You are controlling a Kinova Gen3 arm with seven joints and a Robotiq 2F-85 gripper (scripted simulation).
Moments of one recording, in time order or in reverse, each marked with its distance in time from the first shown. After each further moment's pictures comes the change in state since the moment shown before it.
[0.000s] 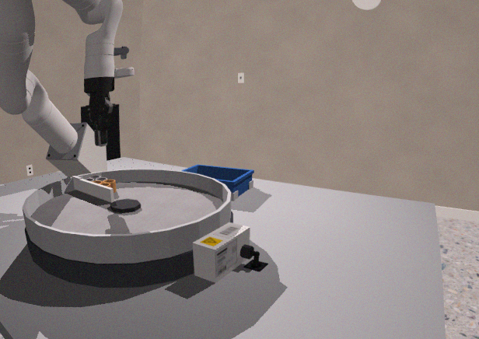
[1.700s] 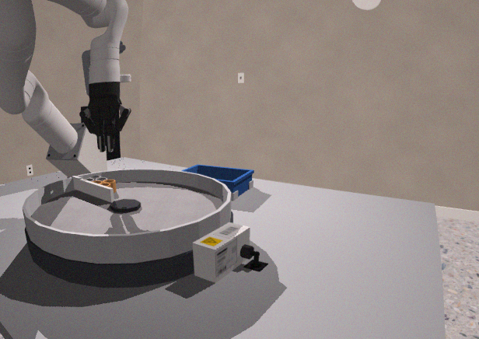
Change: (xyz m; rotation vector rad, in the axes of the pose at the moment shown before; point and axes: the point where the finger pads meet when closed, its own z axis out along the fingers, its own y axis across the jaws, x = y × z) arm 0.005 0.018 0.013 0.000 -0.001 -0.723
